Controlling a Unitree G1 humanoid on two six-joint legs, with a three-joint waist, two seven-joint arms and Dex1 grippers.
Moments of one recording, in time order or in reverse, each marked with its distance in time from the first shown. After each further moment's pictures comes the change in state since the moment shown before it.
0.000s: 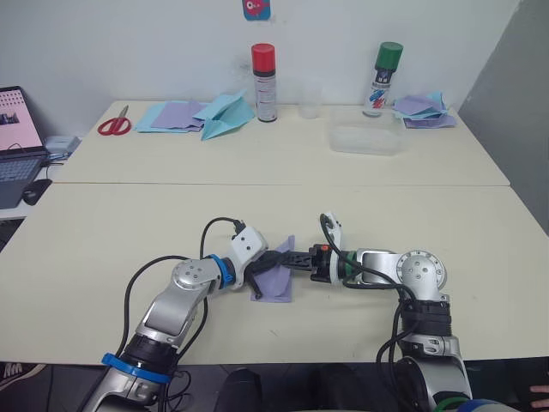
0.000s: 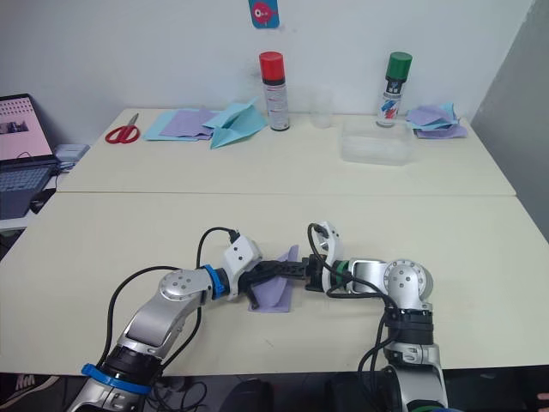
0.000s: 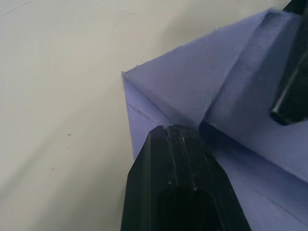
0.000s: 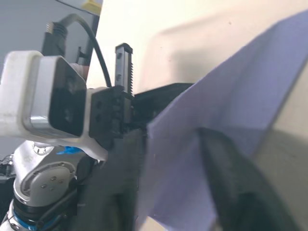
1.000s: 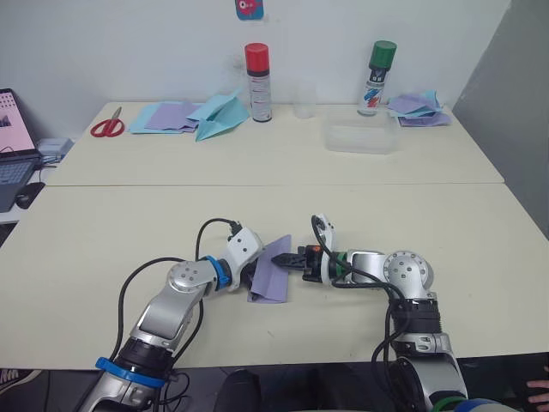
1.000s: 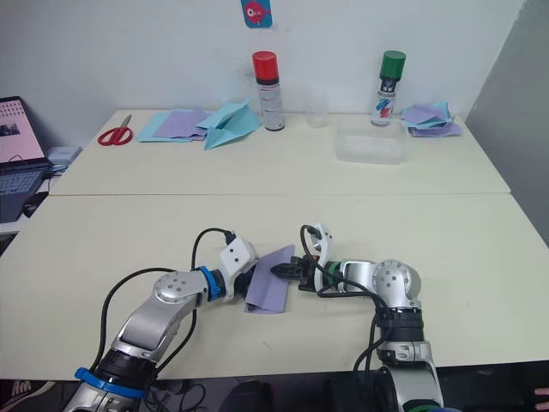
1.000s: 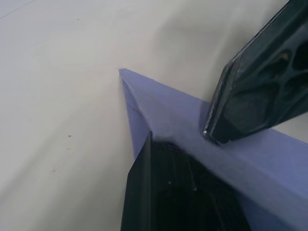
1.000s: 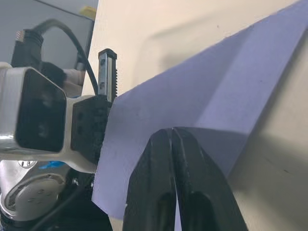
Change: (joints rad) left arm 0.035 0.026 0.019 -0.040 0.000 0.005 0.002; right arm -0.002 -0.010 0.089 0.069 -0.077 -0.099 0.066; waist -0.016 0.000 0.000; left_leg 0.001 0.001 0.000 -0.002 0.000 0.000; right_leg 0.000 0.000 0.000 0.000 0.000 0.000
